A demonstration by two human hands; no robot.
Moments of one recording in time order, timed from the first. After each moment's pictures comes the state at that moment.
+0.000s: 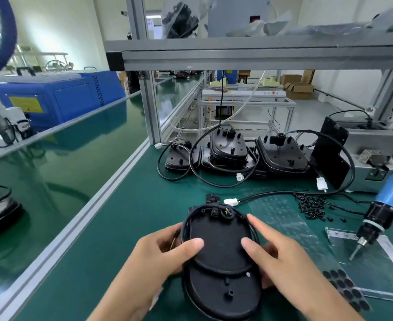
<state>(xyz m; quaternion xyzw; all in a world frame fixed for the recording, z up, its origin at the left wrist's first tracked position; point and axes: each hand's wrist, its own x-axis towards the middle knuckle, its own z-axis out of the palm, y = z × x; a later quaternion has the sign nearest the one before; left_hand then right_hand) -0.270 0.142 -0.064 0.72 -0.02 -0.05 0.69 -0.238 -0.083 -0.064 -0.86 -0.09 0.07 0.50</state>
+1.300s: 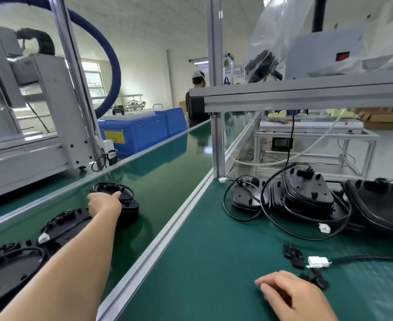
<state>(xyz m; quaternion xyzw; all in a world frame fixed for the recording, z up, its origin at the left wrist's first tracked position) -0.138 0.445 -0.032 0.67 0.56 0.31 0.37 -0.182 0.018 -0.096 -0.88 -0.26 -0.04 0.40</state>
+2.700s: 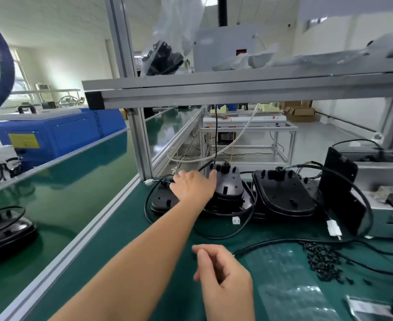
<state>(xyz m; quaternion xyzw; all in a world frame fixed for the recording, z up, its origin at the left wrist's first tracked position) 0.034 0.082 -0.030 0.95 0.20 0.17 0.19 -0.168 -0.002 -0.079 -0.68 -0.09 -0.12 0.72</state>
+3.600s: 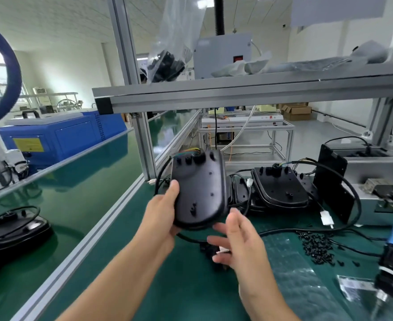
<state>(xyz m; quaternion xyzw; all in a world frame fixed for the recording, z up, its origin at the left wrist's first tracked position) -0.126 0.114 -0.004 0.59 0.14 0.10 0.79 -0.157 -0.021 -0.057 -0.60 -0.03 -0.01 0.80</state>
